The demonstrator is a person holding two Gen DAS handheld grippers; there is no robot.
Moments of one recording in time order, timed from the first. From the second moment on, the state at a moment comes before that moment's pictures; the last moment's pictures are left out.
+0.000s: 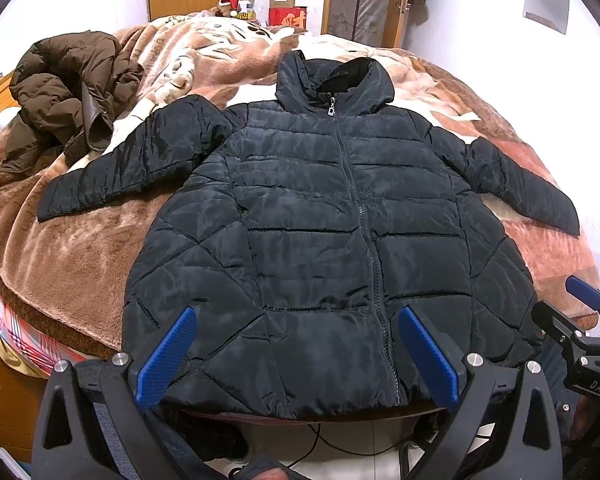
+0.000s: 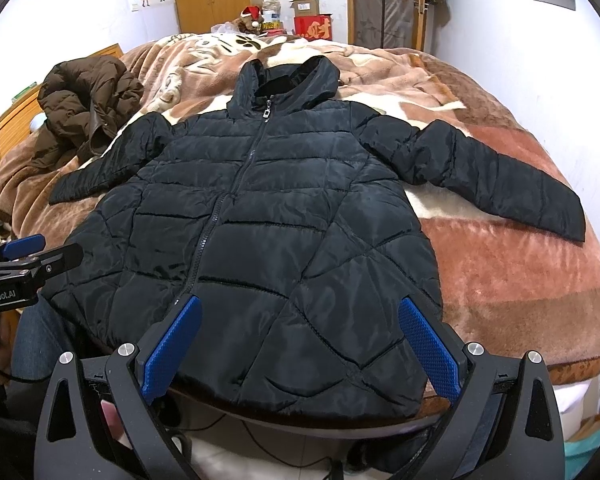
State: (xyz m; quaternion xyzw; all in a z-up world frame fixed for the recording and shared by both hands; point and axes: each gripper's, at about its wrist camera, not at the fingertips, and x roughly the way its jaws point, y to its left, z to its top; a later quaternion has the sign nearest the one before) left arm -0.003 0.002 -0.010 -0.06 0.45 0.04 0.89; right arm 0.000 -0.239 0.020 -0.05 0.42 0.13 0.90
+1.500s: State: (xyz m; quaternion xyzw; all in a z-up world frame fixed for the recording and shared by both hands) left arm 0.007 0.011 -0.026 -0.06 0.46 0.05 0.88; right arm 0.019 -0.235 0.008 -0.03 0.44 0.14 0.89
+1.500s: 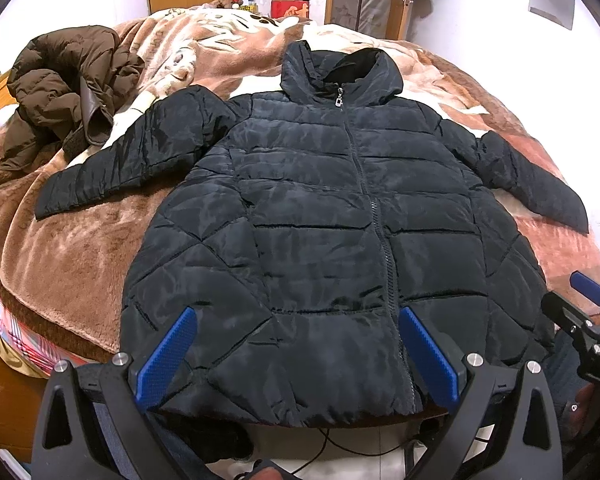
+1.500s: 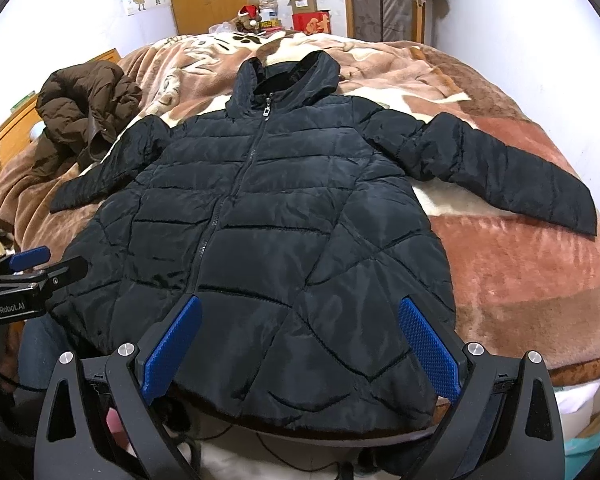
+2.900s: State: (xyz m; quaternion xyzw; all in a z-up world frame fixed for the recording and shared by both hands) left arm 0.161 0.357 -0.134 -0.26 0.43 0.28 0.82; right arm 0.223 -0.134 -0.053 -0.12 0.47 0.16 0.86
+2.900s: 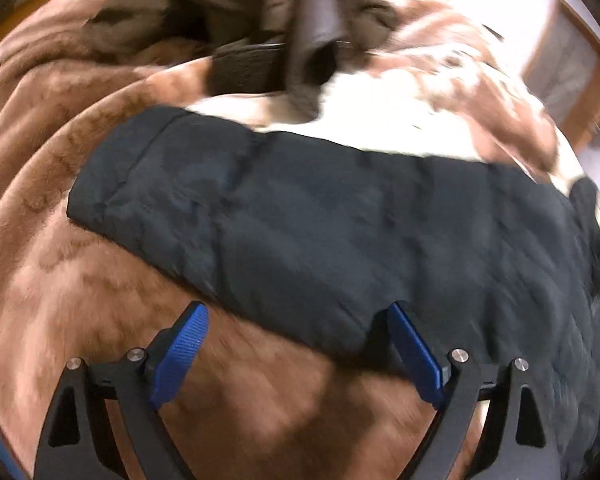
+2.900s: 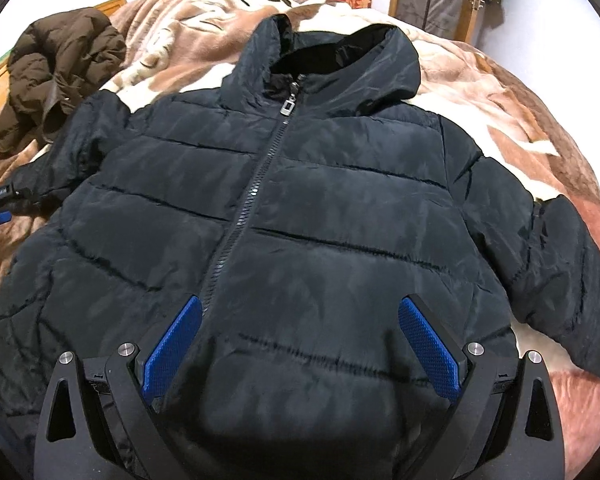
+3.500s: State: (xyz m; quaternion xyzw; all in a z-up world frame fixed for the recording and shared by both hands) left arm 0.201 0.385 -0.119 -0.23 0.41 0.29 0.83; right arm 0.221 -0.142 -0.067 -0.13 0.48 0.14 0.86
